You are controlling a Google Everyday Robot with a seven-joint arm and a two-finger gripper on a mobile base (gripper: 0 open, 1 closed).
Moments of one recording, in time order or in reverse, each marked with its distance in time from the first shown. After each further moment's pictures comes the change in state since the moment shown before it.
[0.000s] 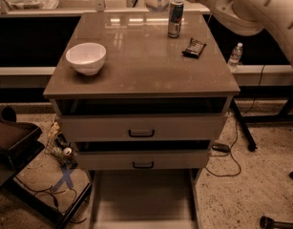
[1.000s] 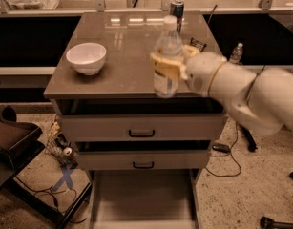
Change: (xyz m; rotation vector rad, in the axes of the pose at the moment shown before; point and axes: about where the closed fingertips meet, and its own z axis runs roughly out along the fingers) arm 0.128 0.108 -0.135 0.001 0.144 0.189
